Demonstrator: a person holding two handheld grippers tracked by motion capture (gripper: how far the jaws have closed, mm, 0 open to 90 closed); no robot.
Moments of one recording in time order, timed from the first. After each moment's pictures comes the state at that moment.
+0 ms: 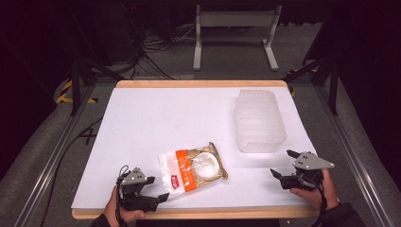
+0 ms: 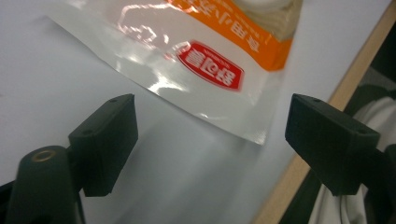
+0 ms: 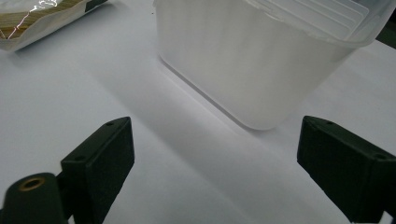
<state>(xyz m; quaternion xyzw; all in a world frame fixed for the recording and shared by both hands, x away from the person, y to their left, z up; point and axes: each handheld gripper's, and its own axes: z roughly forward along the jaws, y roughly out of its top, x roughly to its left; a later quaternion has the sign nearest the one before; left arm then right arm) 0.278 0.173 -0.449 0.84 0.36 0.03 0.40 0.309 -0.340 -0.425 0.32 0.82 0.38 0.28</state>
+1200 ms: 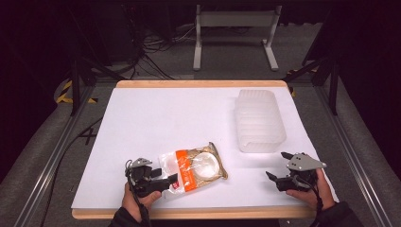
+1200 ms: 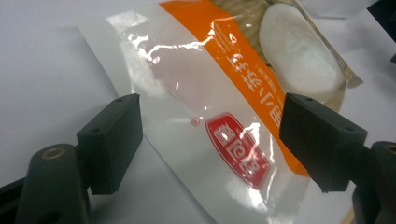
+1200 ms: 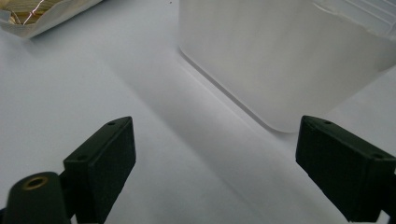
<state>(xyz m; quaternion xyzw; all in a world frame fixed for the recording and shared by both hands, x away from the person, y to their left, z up) 0.318 0.151 -0.455 0.73 0.52 0.01 0.44 0.311 -0.328 -0.431 0.30 0.84 0.37 0.27</state>
